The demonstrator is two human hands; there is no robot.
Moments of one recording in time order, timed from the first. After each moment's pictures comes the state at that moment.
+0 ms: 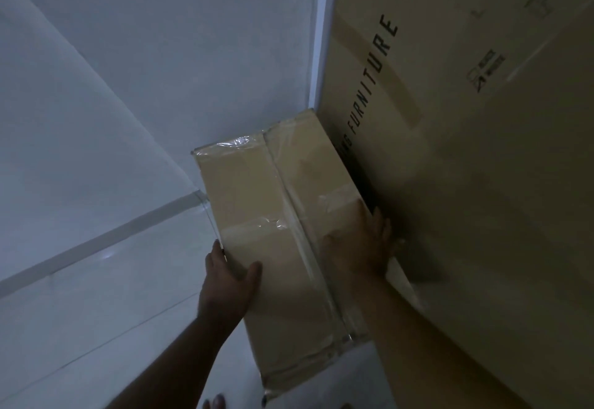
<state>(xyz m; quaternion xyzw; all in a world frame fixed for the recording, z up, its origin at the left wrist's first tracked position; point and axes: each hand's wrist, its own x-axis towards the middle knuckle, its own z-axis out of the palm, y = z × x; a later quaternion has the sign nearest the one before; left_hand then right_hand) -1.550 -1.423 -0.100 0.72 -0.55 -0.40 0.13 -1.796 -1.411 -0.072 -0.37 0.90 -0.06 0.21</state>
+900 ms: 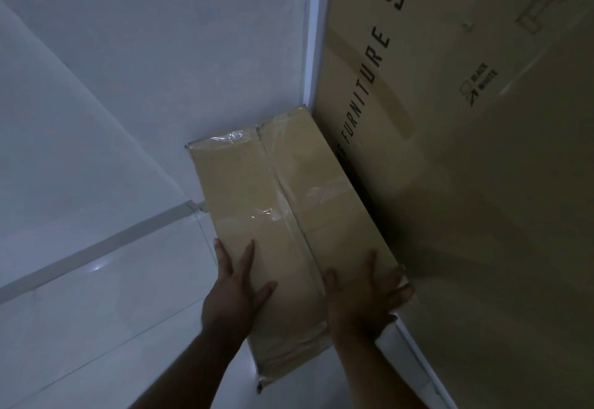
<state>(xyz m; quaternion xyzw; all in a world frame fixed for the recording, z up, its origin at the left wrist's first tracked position) -1.570 -1.429 -0.102 0.63 -0.71 -0.32 -0.01 -1.770 -1.356 -0.115 -0.23 0.95 -0.08 0.20</state>
